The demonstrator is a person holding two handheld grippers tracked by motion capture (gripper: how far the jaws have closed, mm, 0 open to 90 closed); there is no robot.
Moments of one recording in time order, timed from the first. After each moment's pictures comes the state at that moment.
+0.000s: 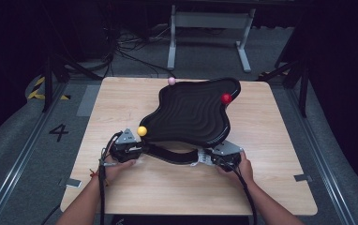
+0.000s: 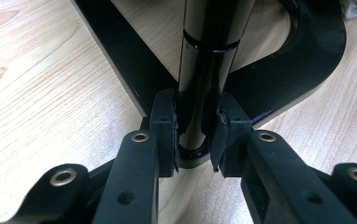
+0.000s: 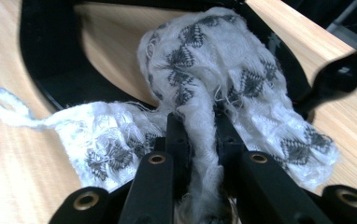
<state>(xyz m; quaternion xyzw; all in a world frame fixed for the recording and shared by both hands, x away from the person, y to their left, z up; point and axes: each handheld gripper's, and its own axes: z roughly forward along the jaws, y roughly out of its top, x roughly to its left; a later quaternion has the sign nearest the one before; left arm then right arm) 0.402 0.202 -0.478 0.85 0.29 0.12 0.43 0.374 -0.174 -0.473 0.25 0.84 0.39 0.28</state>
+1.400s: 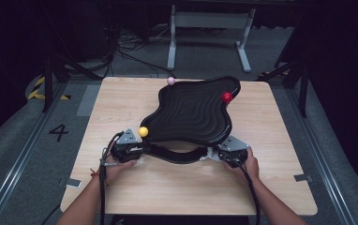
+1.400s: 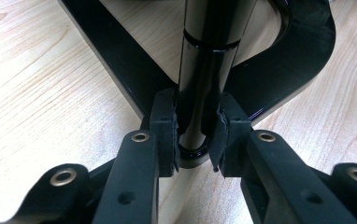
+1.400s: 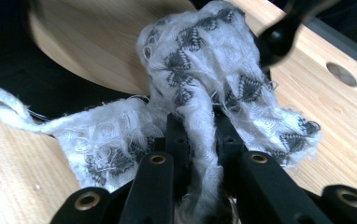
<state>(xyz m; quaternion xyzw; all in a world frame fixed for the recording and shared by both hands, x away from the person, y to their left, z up) 0.403 0.199 -0.479 0.85 0.28 0.11 0.43 0.385 -0.195 -0.475 0.27 0.83 0.37 0.30</state>
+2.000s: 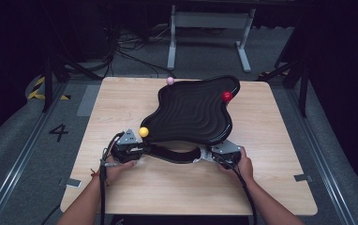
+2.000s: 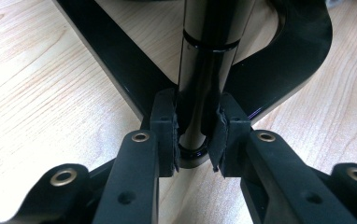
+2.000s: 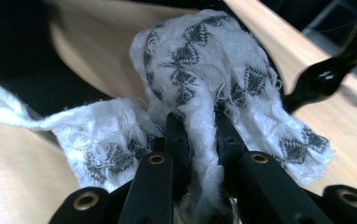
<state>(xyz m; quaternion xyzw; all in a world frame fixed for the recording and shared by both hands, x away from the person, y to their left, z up) 0.402 0.198 -0.478 0.85 0.28 0.11 0.42 0.380 -0.174 -0.474 0.25 0.84 0.37 0.31</state>
